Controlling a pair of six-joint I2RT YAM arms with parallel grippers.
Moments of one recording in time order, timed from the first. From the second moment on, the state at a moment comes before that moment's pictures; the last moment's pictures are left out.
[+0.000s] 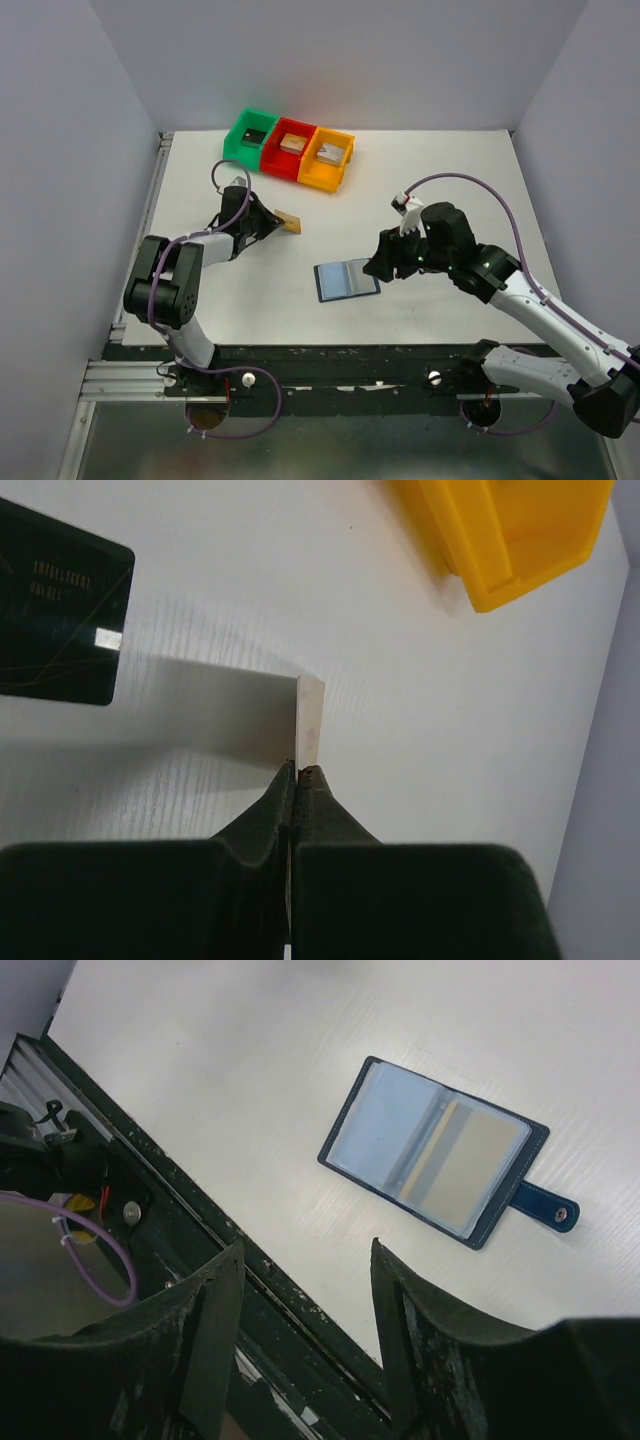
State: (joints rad) left arm -0.21 1.66 0.76 0.29 0.23 -0.88; right arm 0.69 1.01 0.93 -0.52 -0.26 0.35
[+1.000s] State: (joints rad) left arm -0.17 1.84 0.81 0.47 0.32 -0.96; right arm 0.69 1.04 0.92 -0.51 -0.26 0.35
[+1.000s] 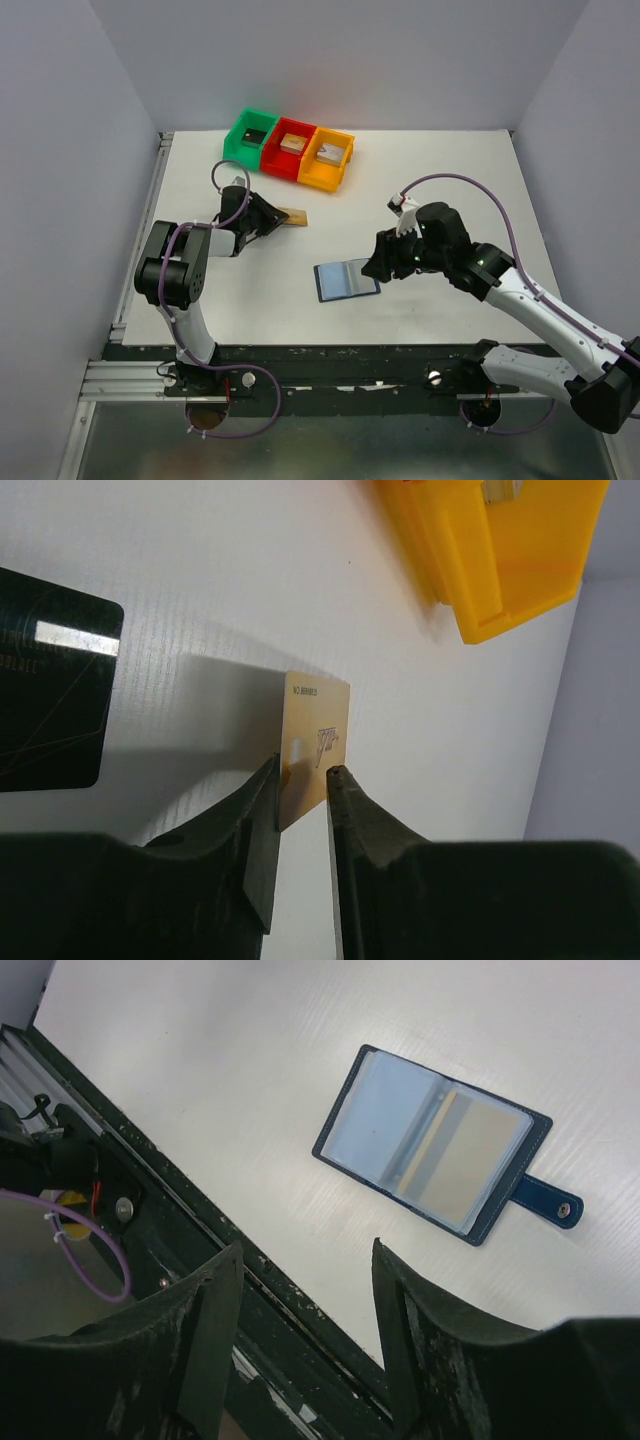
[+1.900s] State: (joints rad) left arm -0.15 1.79 0.93 0.09 0.25 -0.77; right arm 0.69 1.08 0.92 -0.51 -0.23 0.35
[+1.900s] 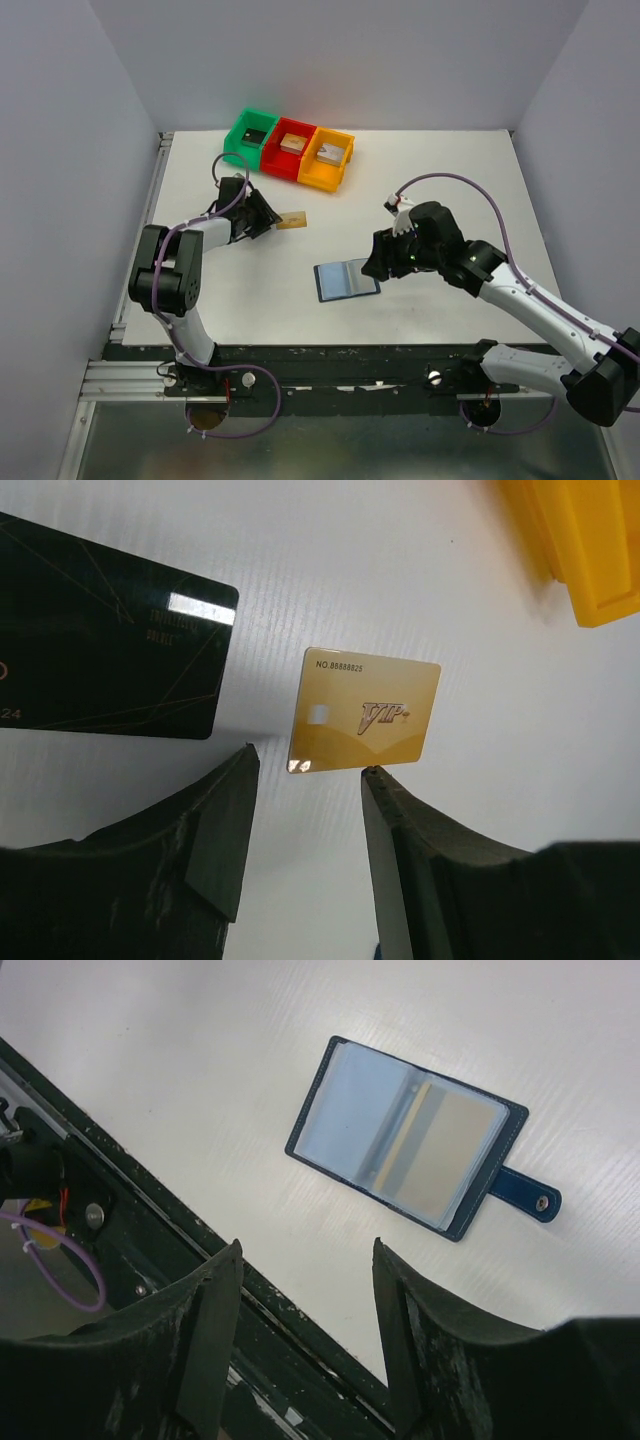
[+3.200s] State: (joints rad) left arm -0.54 0.99 0.50 -0.07 -0.09 -0.82; right arm 0.48 1.47 0.77 -0.31 -0.10 0.50
